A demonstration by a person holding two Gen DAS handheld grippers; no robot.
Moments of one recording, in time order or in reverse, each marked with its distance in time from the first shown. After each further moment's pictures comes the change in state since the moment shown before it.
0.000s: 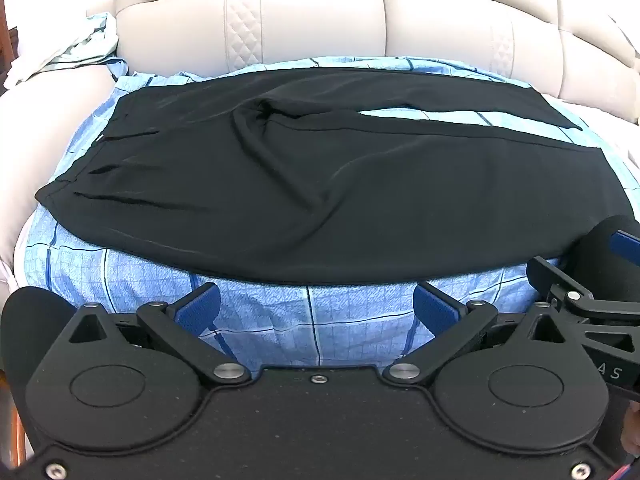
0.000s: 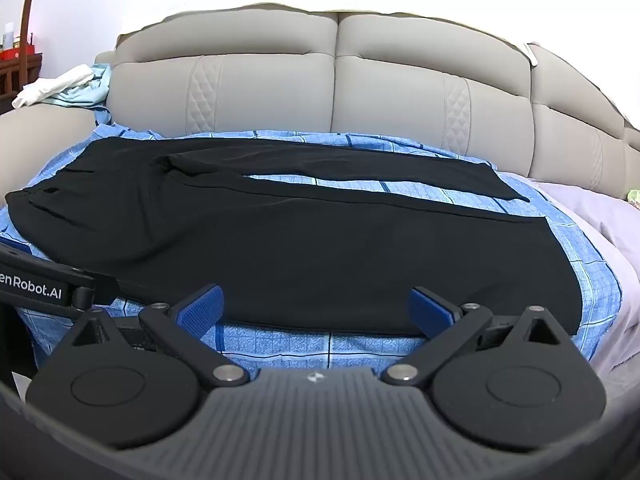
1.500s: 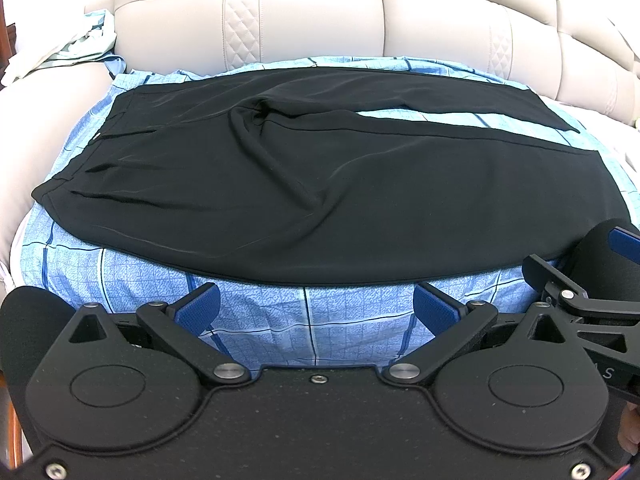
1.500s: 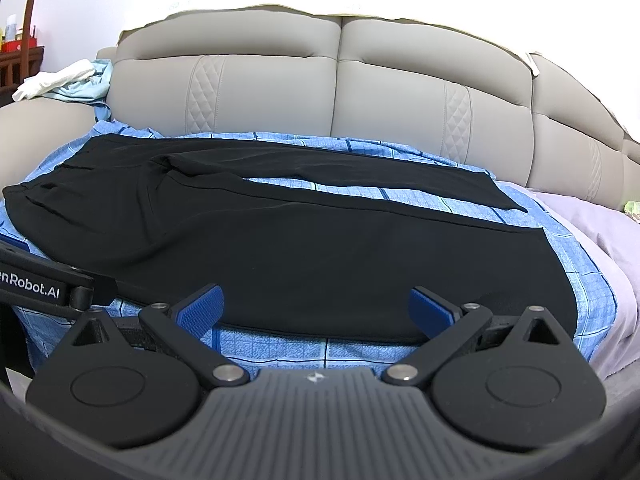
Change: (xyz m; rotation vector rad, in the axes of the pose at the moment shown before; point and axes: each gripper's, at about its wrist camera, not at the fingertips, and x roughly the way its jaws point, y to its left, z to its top) left arm 0.000 -0.001 0.001 0.001 0.002 -0.007; right arm 0.002 0.004 0.002 -0.025 -0.010 -0.018
